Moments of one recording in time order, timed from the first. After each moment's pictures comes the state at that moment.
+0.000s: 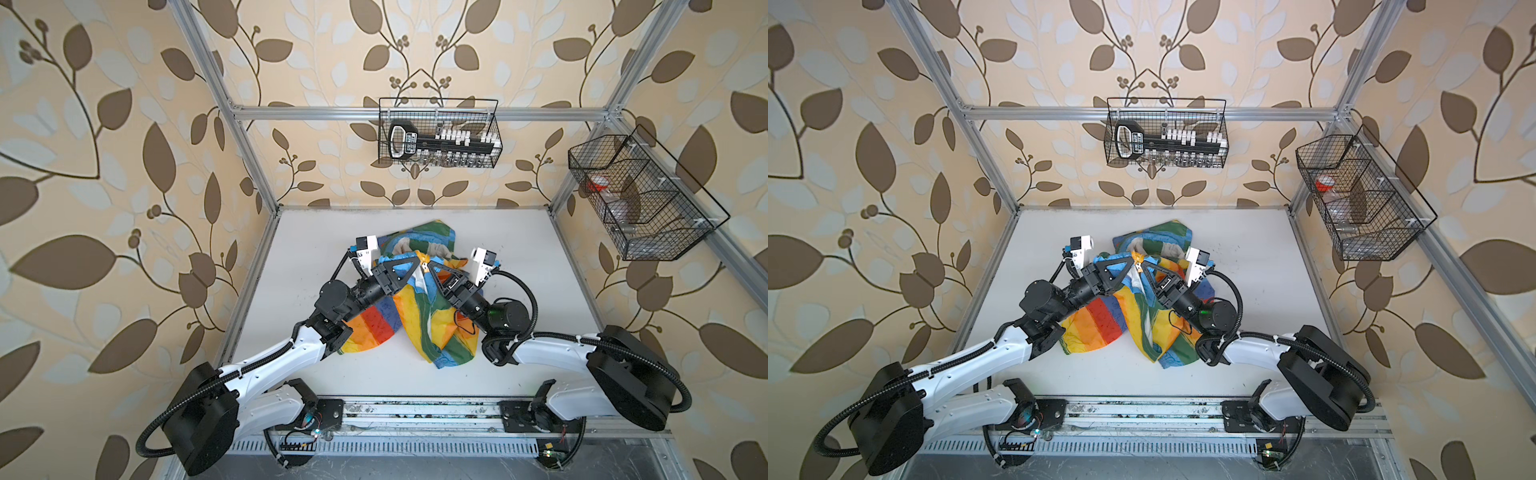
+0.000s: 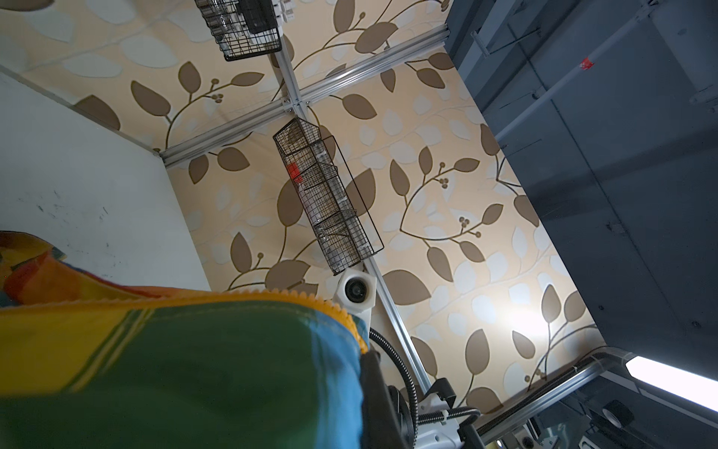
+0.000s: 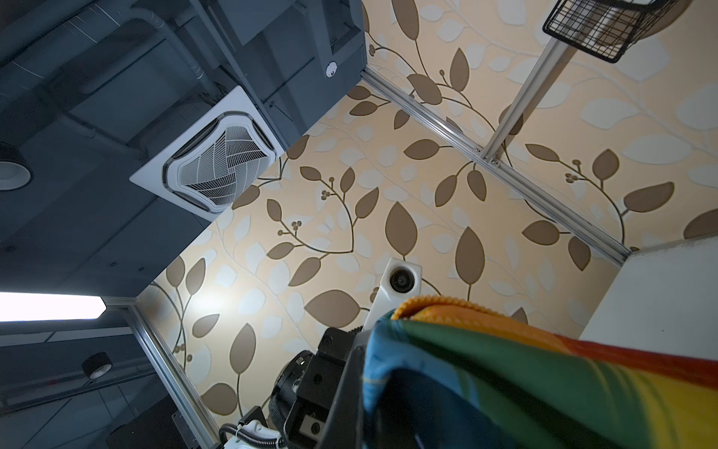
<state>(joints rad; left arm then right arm) -0.68 1.09 0.57 0.87 0.34 -1.31 0.79 1.39 0.48 1.49 -0.12 1.09</state>
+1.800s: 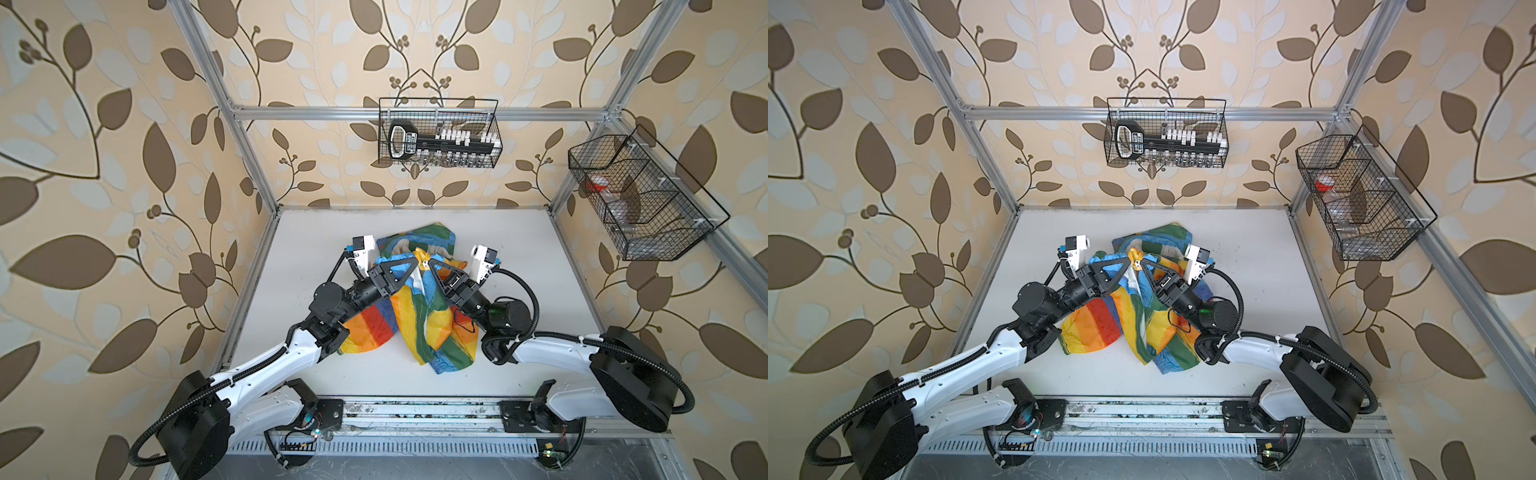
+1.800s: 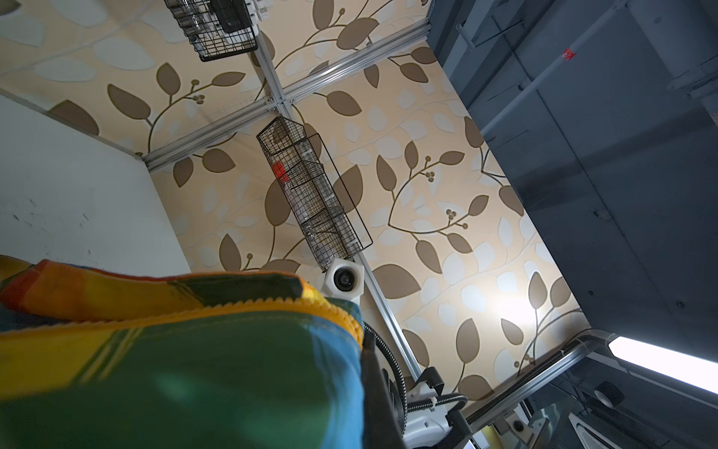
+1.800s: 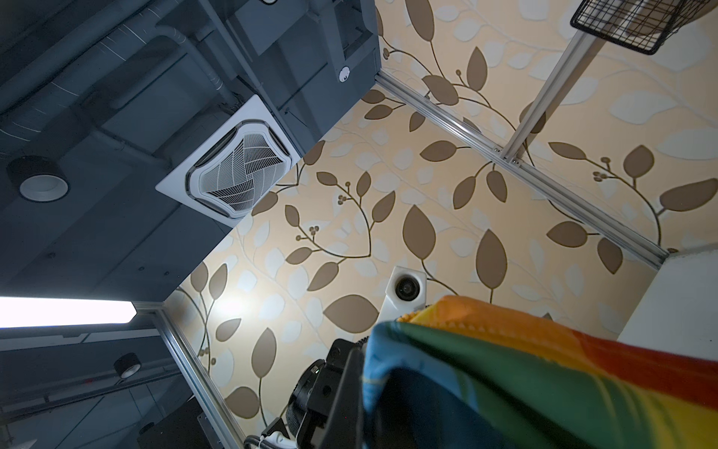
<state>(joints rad) -0.68 1.04 0.57 0.85 0.36 -1.29 0.80 1.38 0.50 1.50 -0.12 1.13</state>
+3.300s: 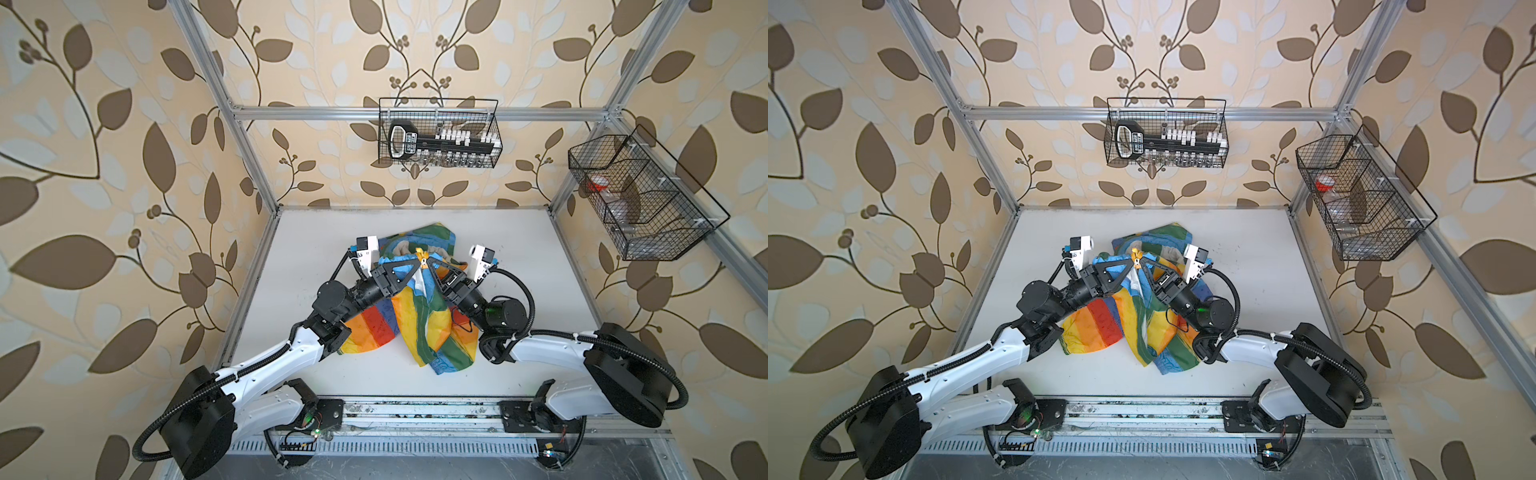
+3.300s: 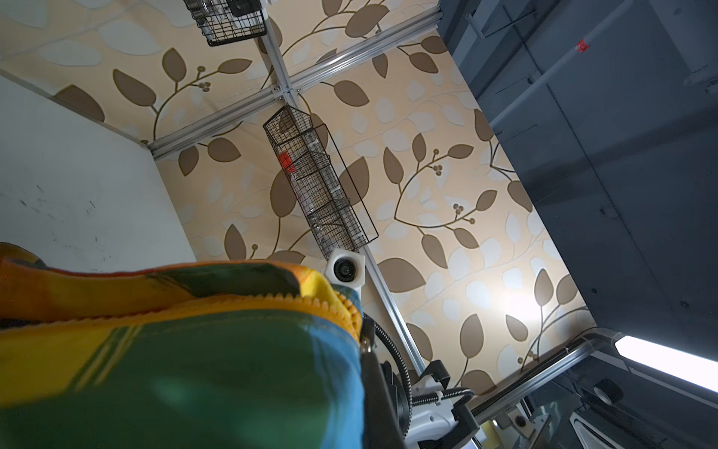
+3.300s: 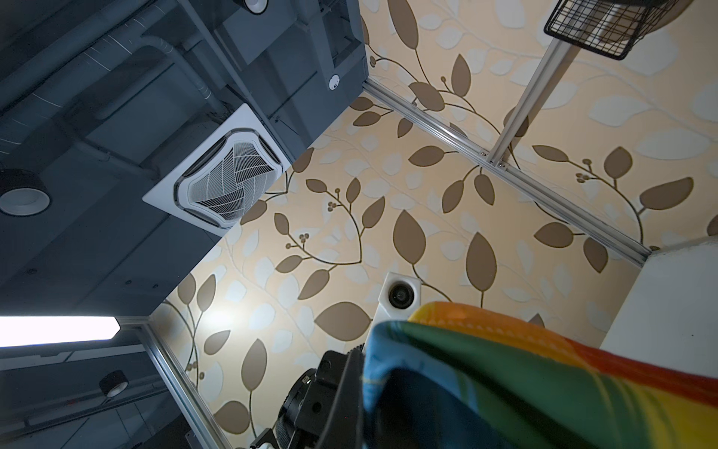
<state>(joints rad) -0.68 1.07 0.57 0.85 0.39 -1.30 0.79 1.42 0.51 1.50 -0.09 1.15</state>
